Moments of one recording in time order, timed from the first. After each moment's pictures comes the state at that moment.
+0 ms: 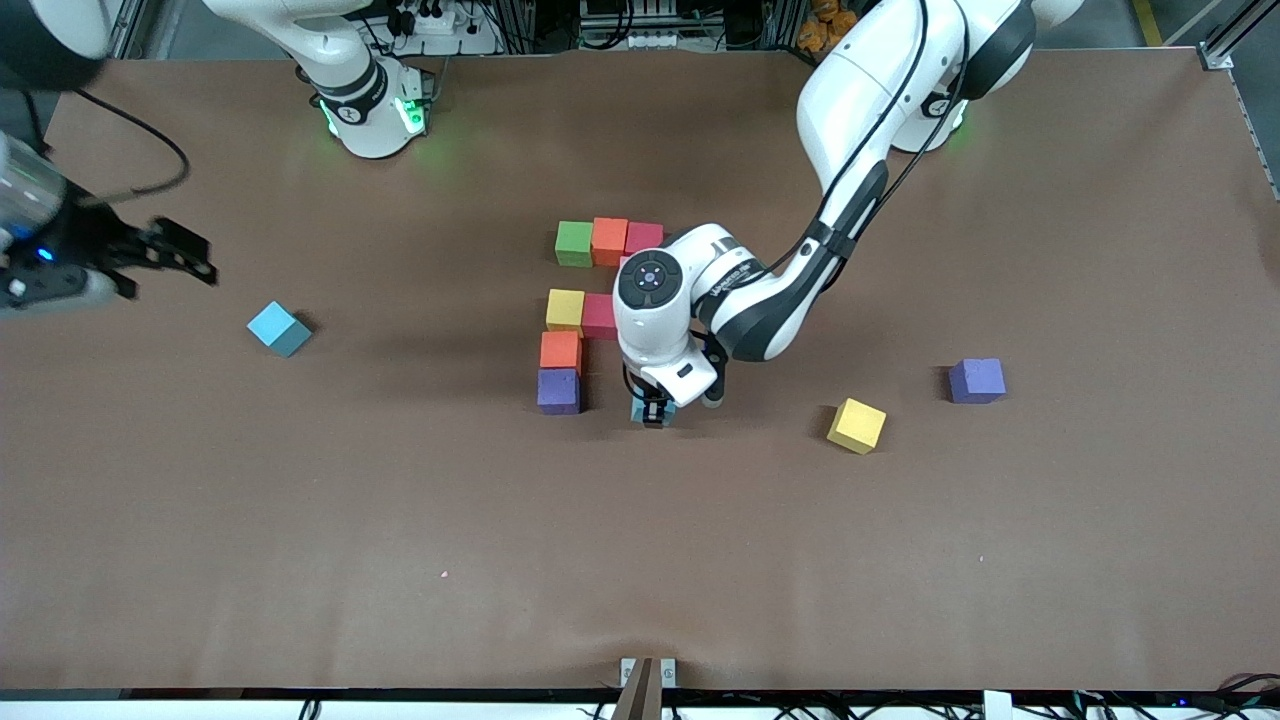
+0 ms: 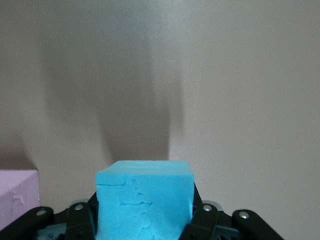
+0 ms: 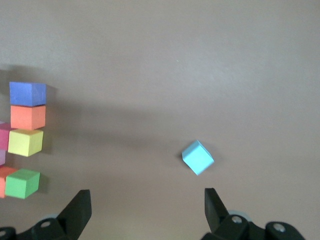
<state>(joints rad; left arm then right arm) -0.60 0.90 -0.24 -1.22 0.31 2.16 -2.46 0.09 -0.06 -0.13 -1.69 0.03 1.57 -0.16</state>
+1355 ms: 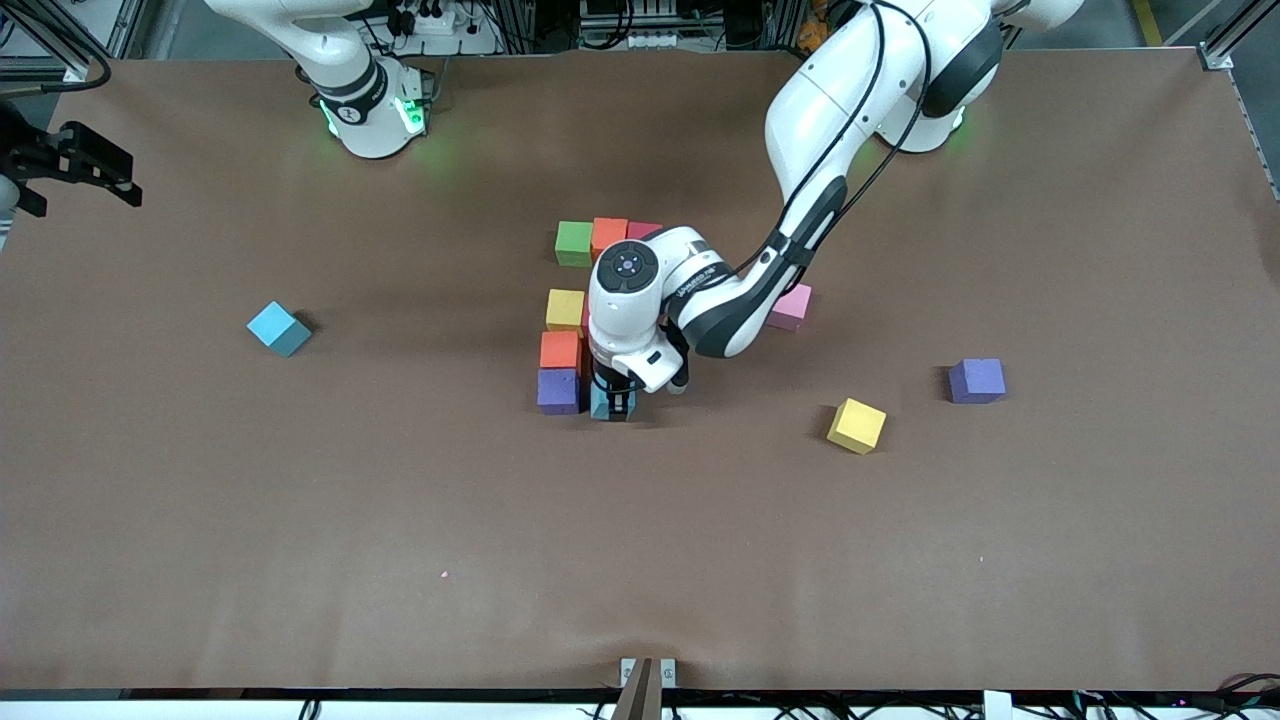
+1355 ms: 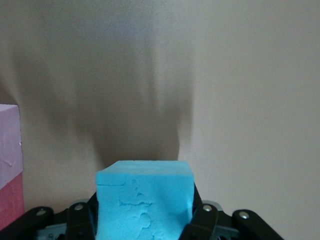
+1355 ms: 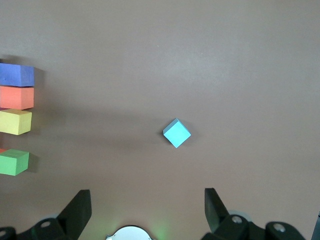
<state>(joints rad) -0.66 0.99 -0.24 -1.21 0.31 2.34 -2.56 0.07 -0.13 -0.10 -1.63 -0.04 1.45 -0.17</state>
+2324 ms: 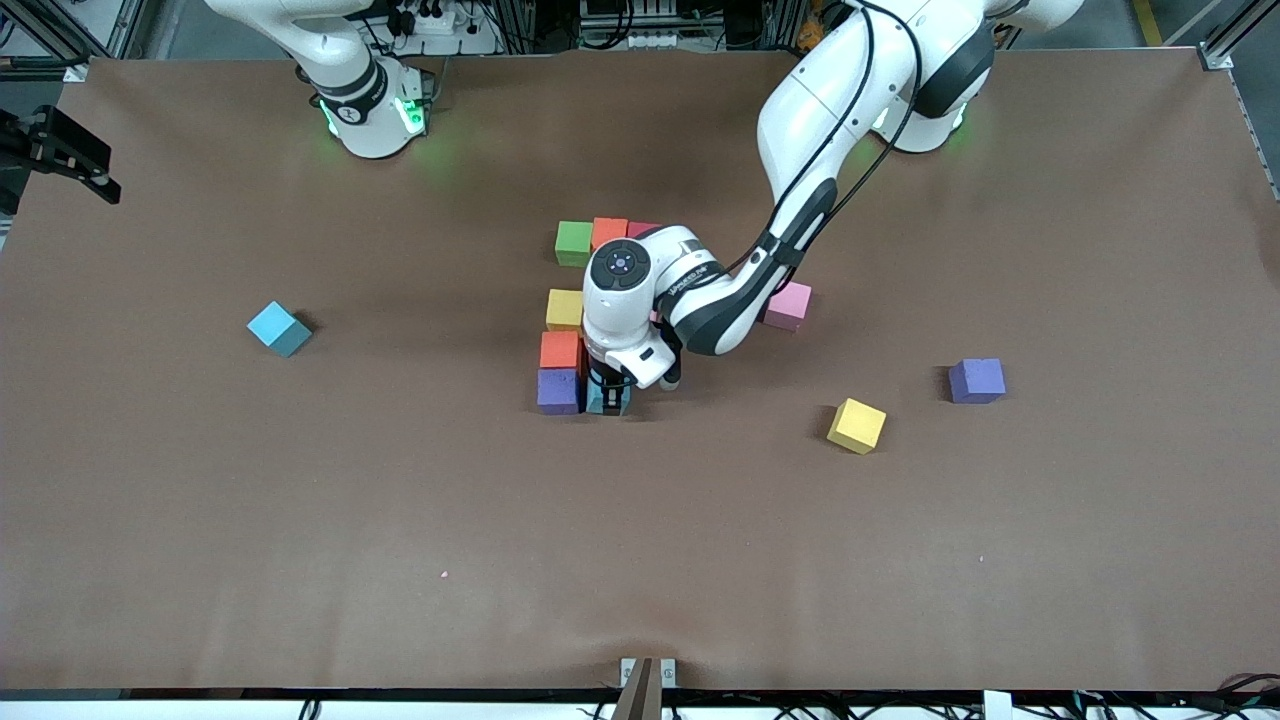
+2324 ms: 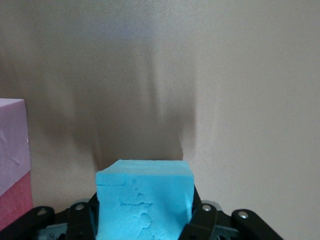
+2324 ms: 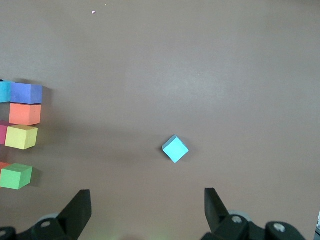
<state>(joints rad) -0.67 0.99 -0.24 -1.21 0.31 2.34 -2.55 0.07 -0.13 -0.09 -1.57 -0.04 1.47 -0.17</state>
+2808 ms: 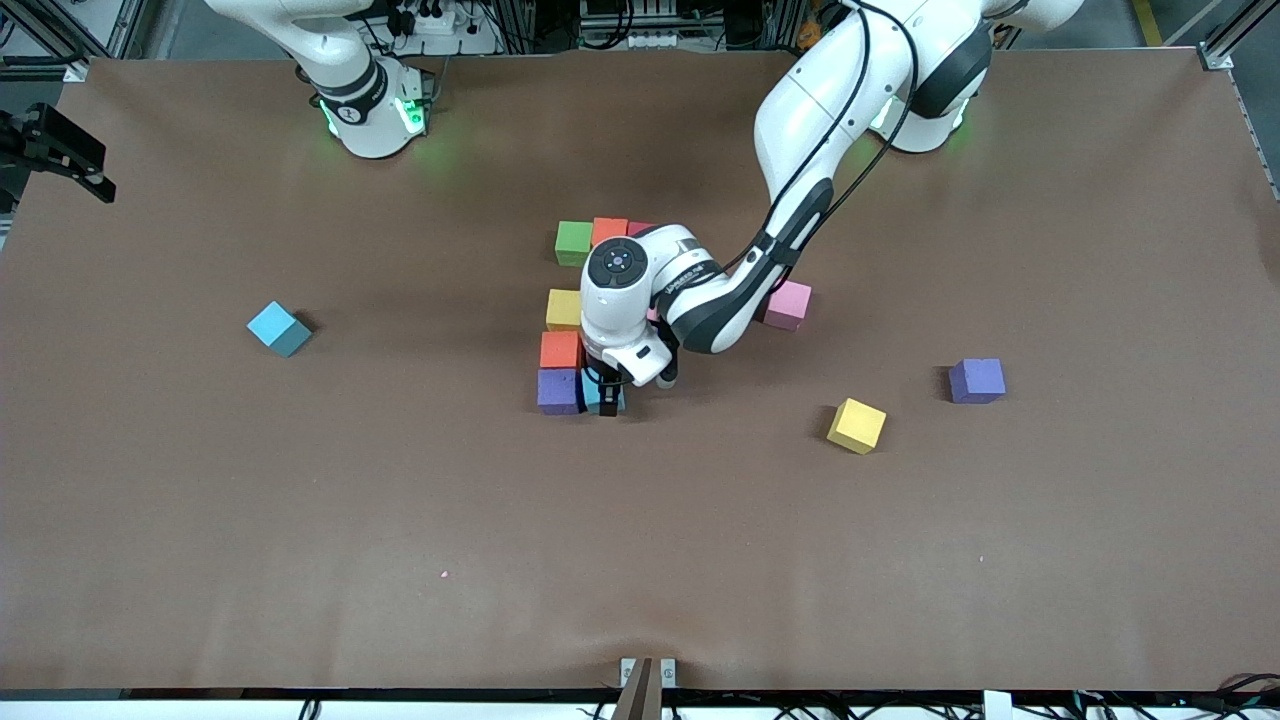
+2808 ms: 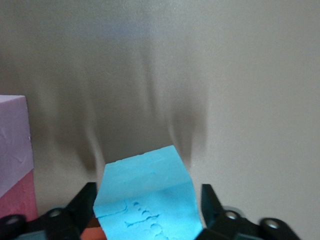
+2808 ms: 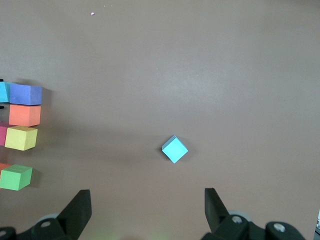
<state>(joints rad) -0.68 1.00 -0.24 -1.21 0.31 2.35 -2.53 0.06 -0.13 -0.09 -1.57 -0.04 1.47 -0.17</state>
